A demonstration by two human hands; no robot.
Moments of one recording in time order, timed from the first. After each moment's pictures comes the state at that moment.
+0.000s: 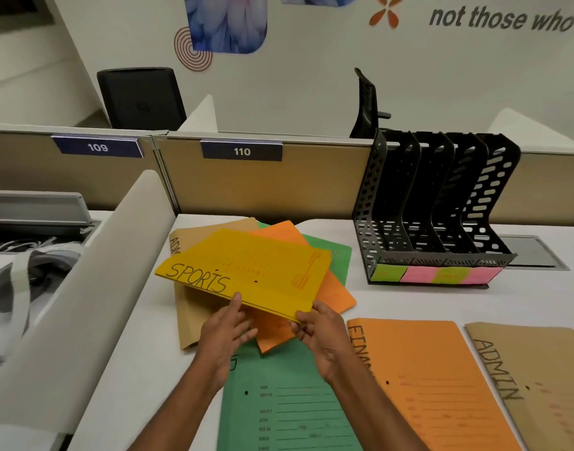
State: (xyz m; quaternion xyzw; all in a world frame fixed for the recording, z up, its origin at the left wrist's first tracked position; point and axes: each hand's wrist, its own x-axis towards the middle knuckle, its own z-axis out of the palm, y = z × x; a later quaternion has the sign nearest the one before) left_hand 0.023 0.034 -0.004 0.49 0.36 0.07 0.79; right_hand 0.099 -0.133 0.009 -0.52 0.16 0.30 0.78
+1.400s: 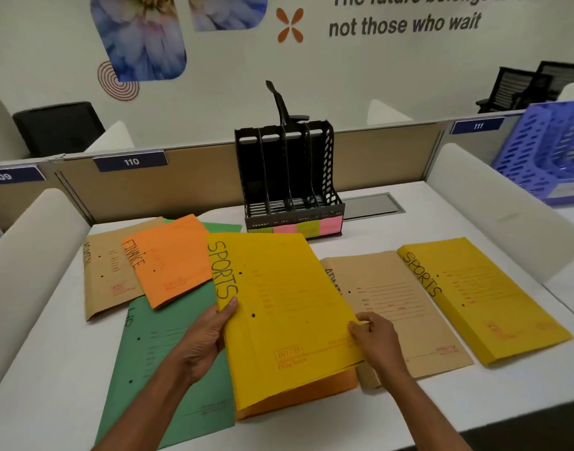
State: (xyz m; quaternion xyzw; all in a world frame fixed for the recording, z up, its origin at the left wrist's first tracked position) left_hand -0.048 -0.247 0.063 0.59 0.18 -0.10 0.78; right_hand 0.007 -0.555 0.020 -0.84 0.11 0.08 0.53
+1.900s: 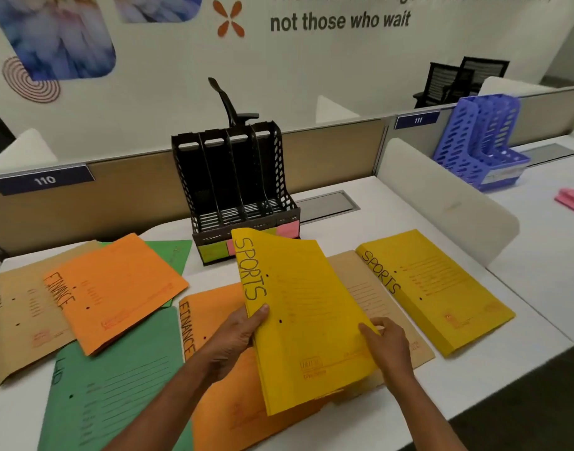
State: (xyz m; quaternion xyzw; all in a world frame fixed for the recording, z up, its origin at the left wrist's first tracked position) left_hand 0.033 -0.330 0.048 0.65 0.03 -0.22 0.73; right_hand 0.032 -0.622 0.001 -0.83 0.24 0.00 0.50
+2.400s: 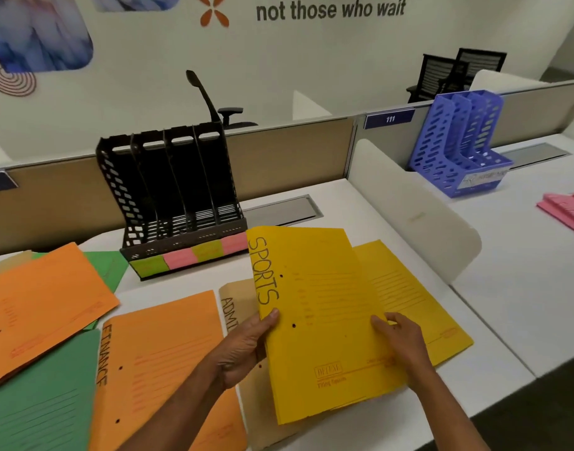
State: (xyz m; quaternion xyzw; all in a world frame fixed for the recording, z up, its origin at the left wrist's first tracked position) left_hand 0.108 -0.503 0.024 0.52 0.07 -0.28 0.80; right_hand 0.117 -0.815 -0.005 -0.81 0.24 0.03 0.54
